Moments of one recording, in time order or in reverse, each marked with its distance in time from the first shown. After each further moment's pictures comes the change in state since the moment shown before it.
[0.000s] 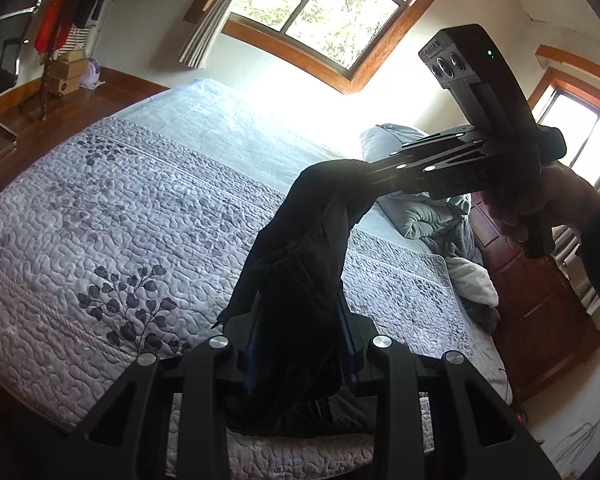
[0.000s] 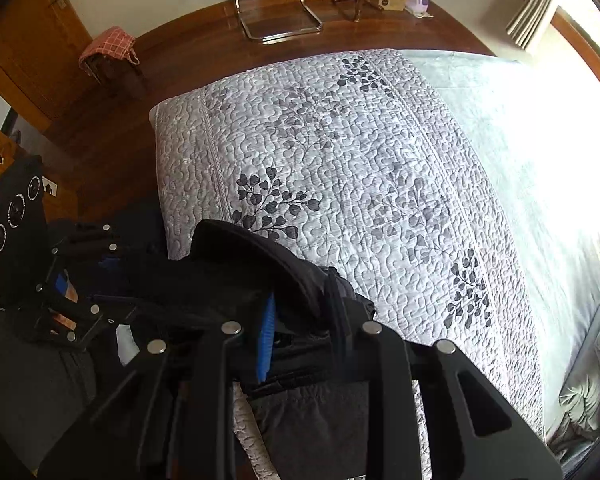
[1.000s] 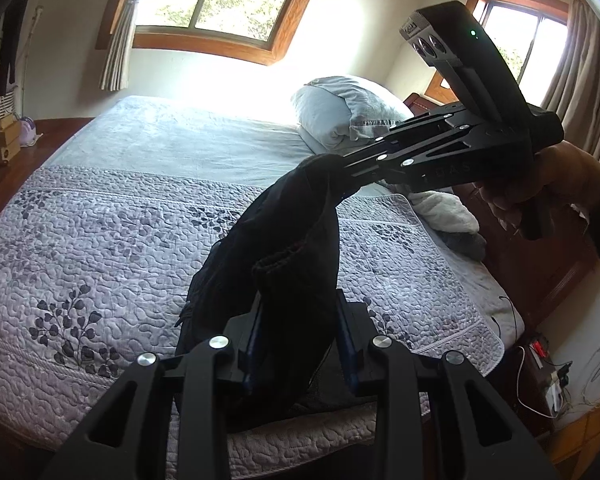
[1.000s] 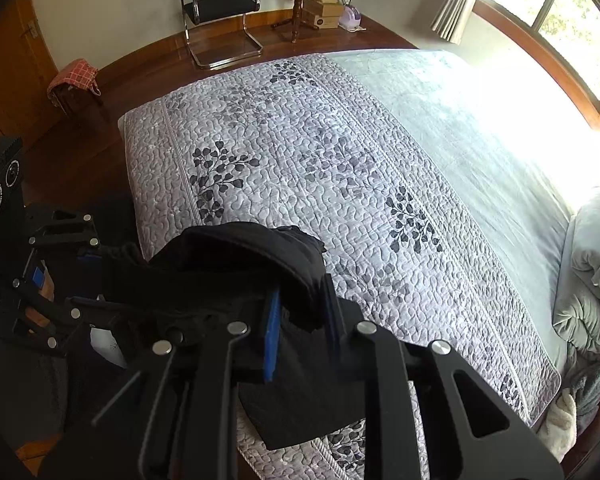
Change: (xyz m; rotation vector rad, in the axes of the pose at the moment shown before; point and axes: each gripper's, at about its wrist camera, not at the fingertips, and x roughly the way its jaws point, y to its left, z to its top) left arm 0.037 -0.157 -0.044 0.287 0.094 -0.057; right arm -0.065 -0.022 -0.177 0.135 -0.125 -0.152
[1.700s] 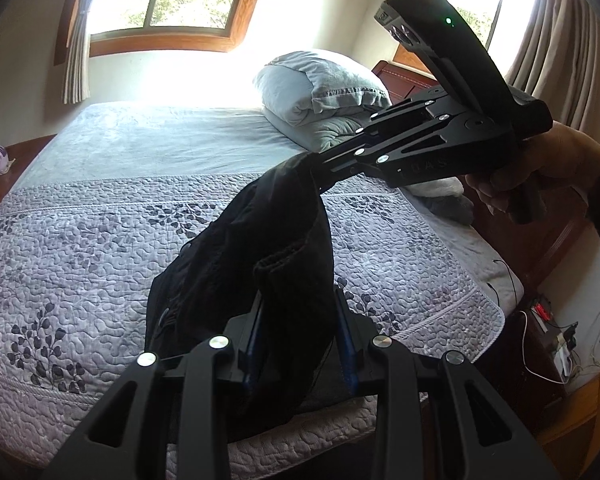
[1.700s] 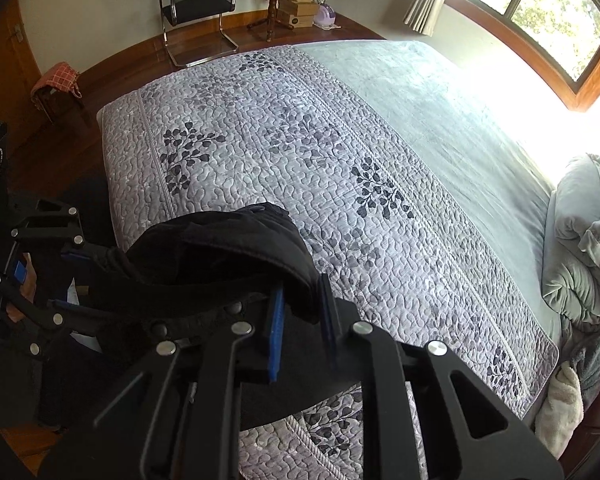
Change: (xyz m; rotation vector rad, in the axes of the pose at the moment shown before) left arm 0.053 -0.065 -0.008 0.127 0.070 -0.041; right arm 0.002 -0.040 -0.077 0.042 -0.019 -0.064
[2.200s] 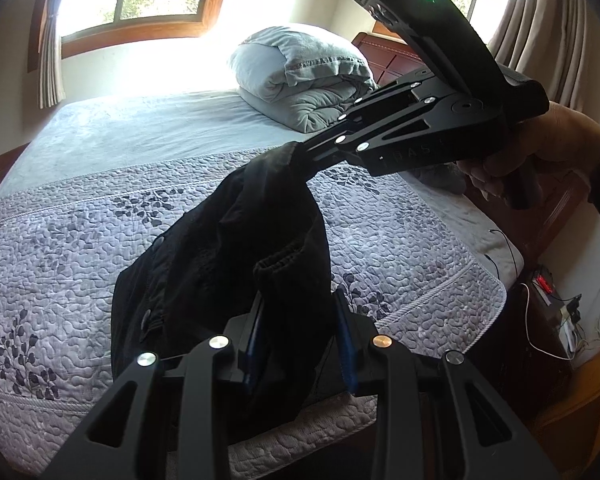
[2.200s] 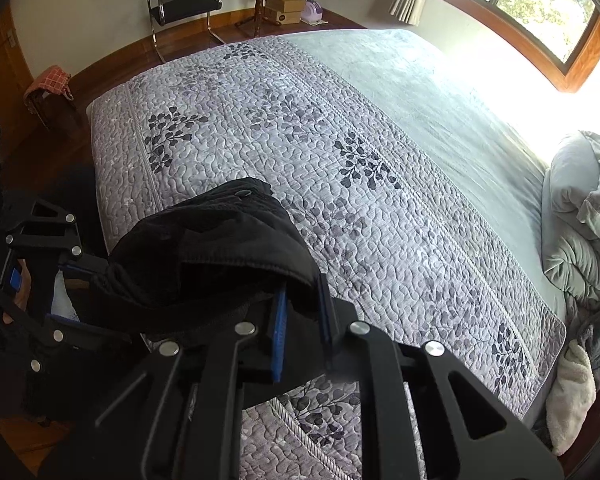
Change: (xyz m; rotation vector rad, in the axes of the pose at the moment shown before) left arm 0.053 -0.046 -0.011 0.074 0.081 -0.025; right arm 0.017 -0.028 -0.060 0.043 -0.003 -0.007
